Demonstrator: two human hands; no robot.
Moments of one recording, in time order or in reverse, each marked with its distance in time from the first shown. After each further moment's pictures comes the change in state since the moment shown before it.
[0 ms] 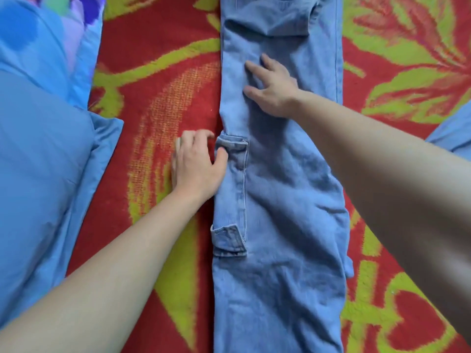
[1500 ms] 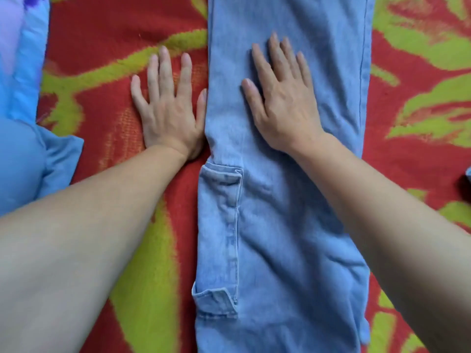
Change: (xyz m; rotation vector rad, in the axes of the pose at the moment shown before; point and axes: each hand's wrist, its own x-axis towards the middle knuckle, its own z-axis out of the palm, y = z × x) left_hand 0.141 -0.016 0.039 0.461 0.129 0.170; right_hand 0.010 0.017 0.020 -0.306 0.286 -0.120
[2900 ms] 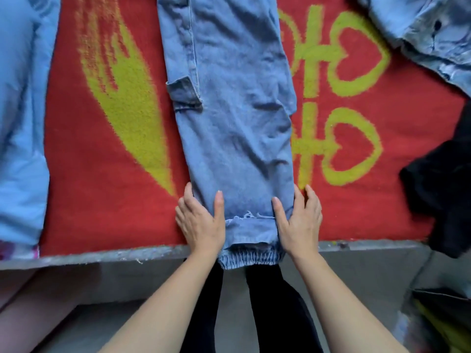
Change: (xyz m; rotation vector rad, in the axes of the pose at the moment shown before) left_hand -0.528 0.055 -0.061 -0.521 -0.275 -0.450; right_hand -0.585 -0.065 0.052 0.305 -0.075 0.800
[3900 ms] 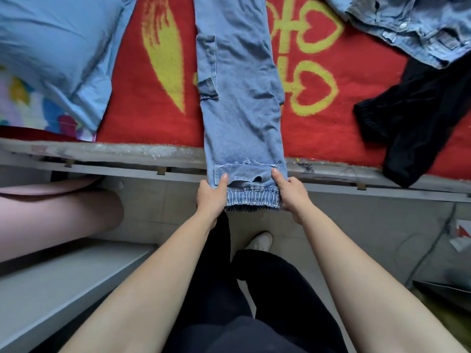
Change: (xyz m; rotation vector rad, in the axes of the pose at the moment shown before) left_hand -0.248 -0.025 -0.048 -0.358 -0.231 -0.311; right_hand -0.154 0.112 -0.090 0.623 -0.487 0.293
